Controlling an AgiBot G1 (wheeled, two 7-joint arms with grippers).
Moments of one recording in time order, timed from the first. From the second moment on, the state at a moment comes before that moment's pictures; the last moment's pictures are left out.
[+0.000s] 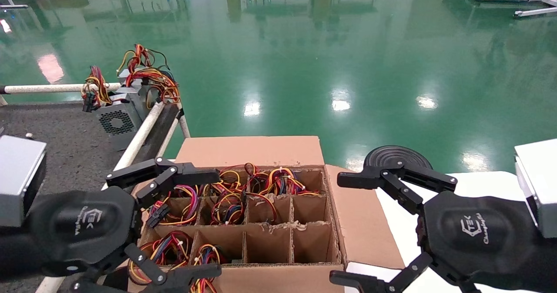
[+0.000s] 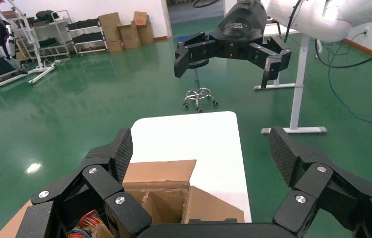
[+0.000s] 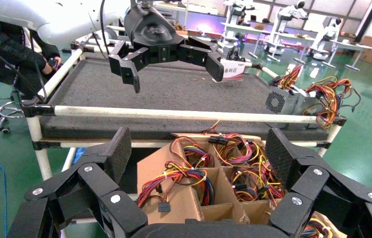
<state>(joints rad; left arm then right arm) -1.07 0.61 0.28 -1.28 0.73 1.50 -0.19 1.07 -0.61 -0.28 1.28 -0.73 -1.50 0.19</state>
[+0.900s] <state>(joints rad) -1.07 0.61 0.28 -1.28 0.73 1.50 -0.19 1.07 -0.61 -0.28 1.28 -0.73 -1.50 0.19</state>
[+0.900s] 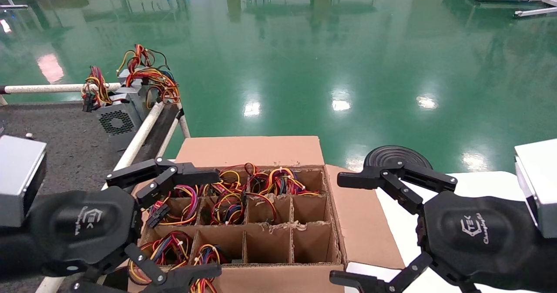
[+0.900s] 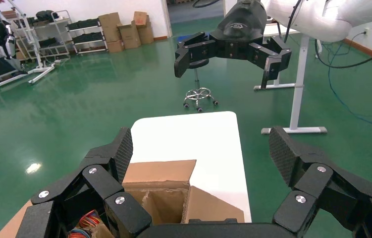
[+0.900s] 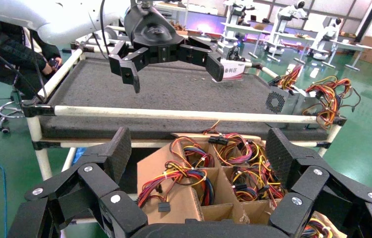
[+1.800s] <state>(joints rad) -1.23 0.56 0.42 -1.31 0.92 1.52 -0.14 1.07 -0.61 -0.28 1.28 -0.73 -1.50 0.19</state>
